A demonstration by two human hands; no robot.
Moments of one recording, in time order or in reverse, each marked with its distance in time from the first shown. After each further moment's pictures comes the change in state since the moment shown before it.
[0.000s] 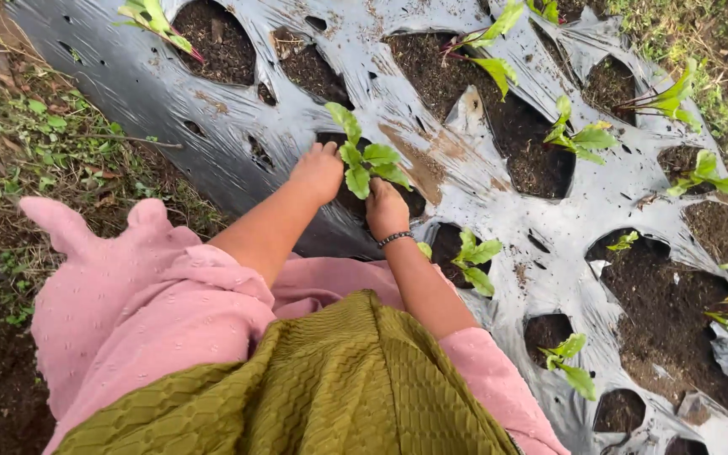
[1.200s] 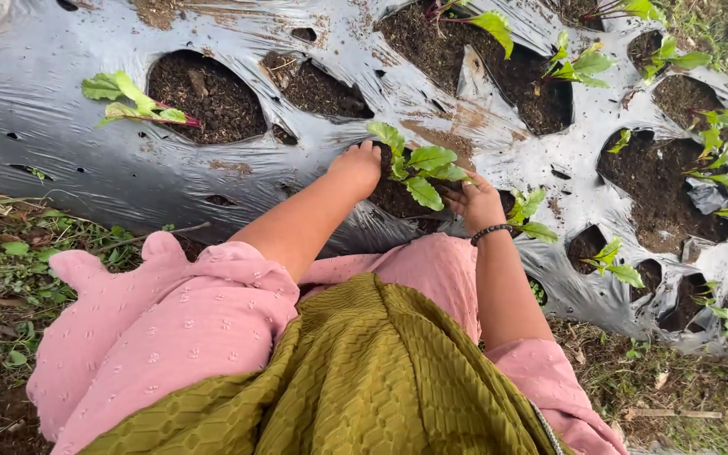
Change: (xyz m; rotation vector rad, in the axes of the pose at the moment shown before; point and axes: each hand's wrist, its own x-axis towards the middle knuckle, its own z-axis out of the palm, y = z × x) left_hand 0.081 -0.091 0.023 -0.277 -0.398 0.422; right_hand -0.020 0.001 -0.035 1.134 0.409 0.840
